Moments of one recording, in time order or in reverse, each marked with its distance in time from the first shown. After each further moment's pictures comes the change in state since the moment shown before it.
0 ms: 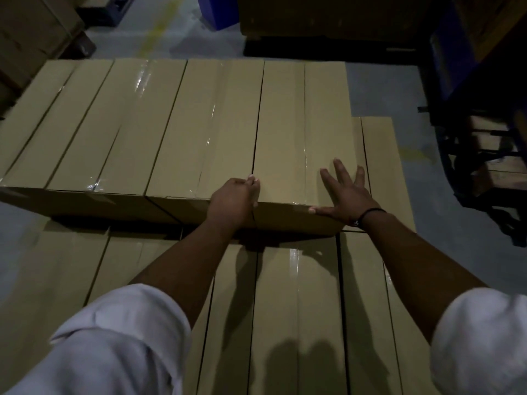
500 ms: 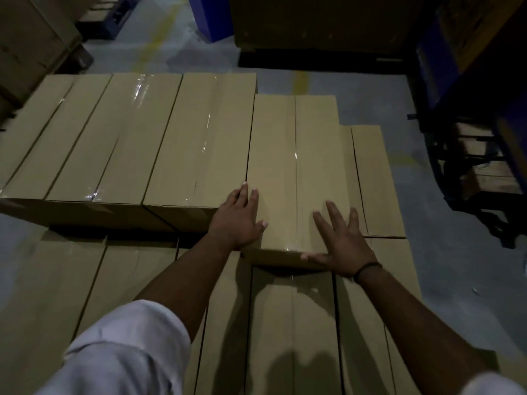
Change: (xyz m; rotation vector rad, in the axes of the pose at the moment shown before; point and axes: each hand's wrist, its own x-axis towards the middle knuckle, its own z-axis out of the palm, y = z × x) left_hand -0.018 0.021 0.003 -0.017 -0.171 0.021; right_hand -0.080 -0.002 0.047 -0.017 0.021 -0.024
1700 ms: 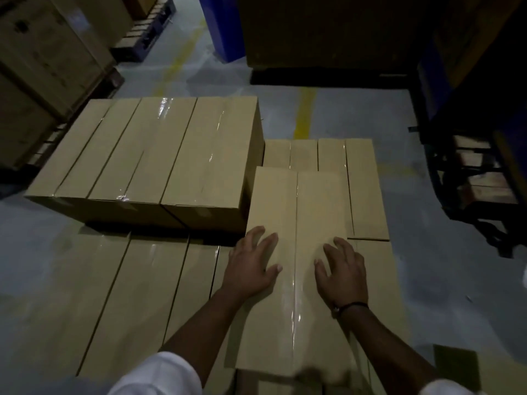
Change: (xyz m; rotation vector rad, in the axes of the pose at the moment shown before) left_hand -0.134 0.100 0.012 -0.375 0.180 -0.040; right_hand -0.113 0.009 0.016 0.329 0.464 0.149
